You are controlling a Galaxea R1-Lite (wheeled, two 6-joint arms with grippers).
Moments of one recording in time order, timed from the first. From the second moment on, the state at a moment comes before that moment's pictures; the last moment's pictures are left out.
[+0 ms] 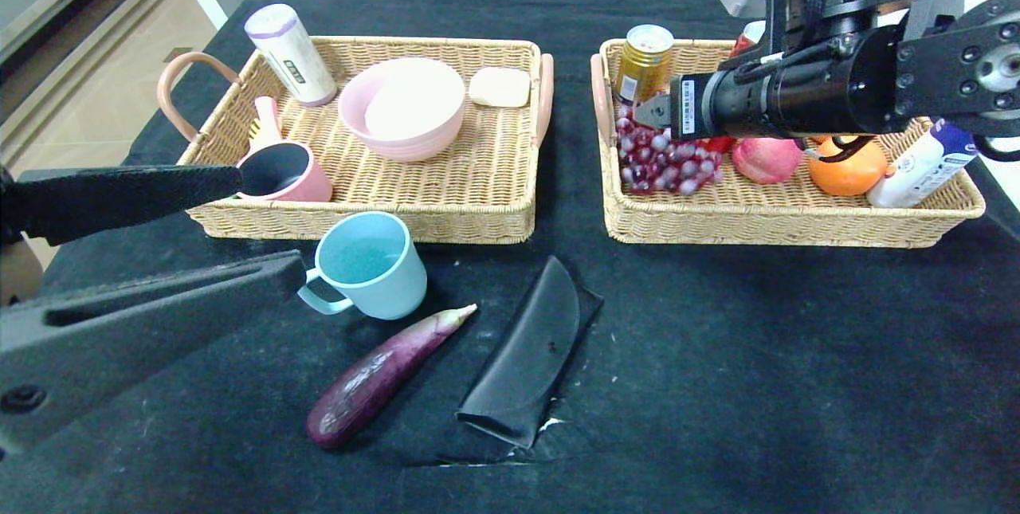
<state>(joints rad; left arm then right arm) -0.61 1.00 -0.92 -0.07 -0.22 0.05 0.52 1.93 -1.95 0.30 -0.27 0.08</state>
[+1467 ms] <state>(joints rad) -0.62 1.01 -0.91 -0.06 -0.20 0.05 0.48 1.61 -1.89 0.79 -0.10 0.02</state>
